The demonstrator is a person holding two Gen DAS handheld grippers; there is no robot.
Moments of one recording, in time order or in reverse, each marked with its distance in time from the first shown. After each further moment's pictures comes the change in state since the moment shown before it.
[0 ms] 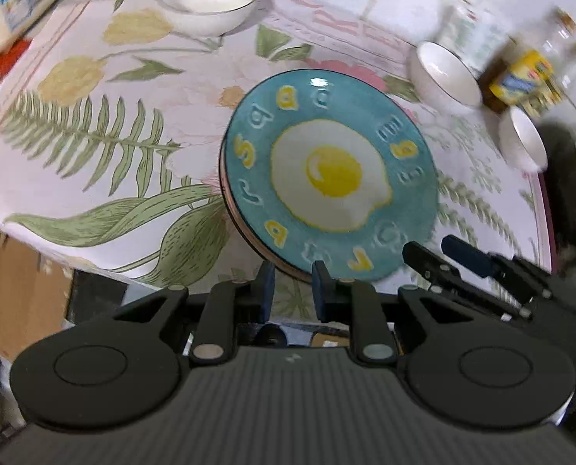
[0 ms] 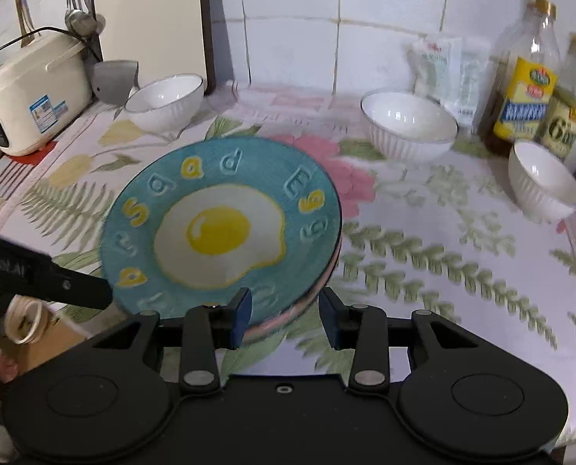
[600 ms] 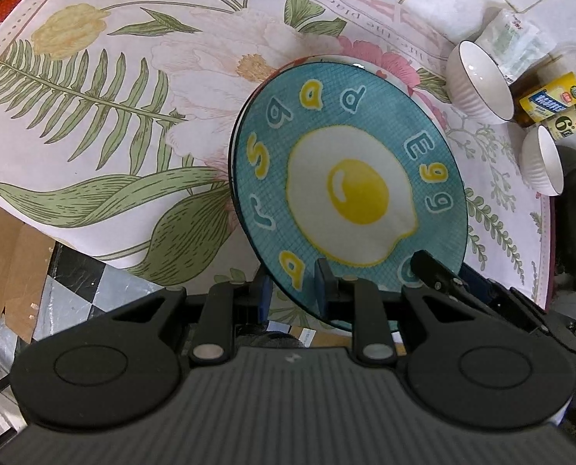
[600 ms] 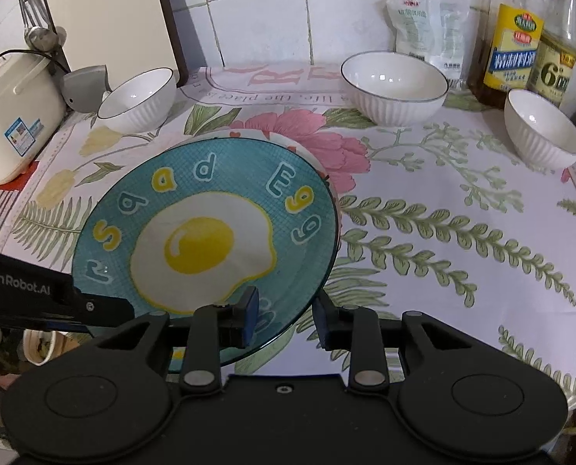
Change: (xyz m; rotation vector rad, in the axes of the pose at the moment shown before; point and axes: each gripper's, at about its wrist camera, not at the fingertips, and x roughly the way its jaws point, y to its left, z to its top) left arm 0.039 0.021 0.022 -0.159 0.110 -0.022; right arm 0.023 -0.006 0.005 0.128 0.054 -0.004
